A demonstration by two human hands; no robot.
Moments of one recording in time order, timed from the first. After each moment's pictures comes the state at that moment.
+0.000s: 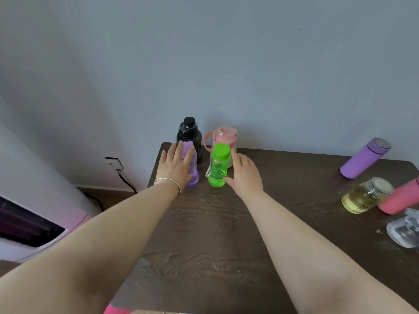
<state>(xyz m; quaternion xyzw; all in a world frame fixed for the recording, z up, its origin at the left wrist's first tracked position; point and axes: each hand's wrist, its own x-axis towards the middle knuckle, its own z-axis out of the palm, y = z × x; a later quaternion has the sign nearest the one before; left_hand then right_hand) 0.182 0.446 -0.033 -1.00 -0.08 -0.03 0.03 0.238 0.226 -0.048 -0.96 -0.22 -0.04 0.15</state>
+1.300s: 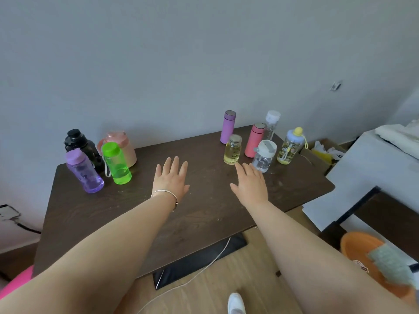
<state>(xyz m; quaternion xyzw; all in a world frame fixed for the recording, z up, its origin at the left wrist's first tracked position) 0.075 0.148 0.003 -0.99 0.13 -0.04 0.05 0.028 -0.094 0.006 -0.99 0.05 -0.08 0.05</state>
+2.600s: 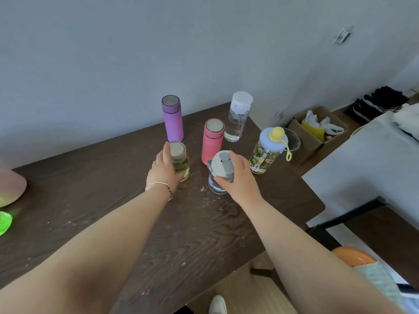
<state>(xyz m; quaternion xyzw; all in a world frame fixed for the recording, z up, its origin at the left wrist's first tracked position) 0.314 -0.122 -0.099 -0.97 0.03 0.05 -0.25 0.234 -0.342 -0.092 -0.94 0.07 -0.07 0.32</state>
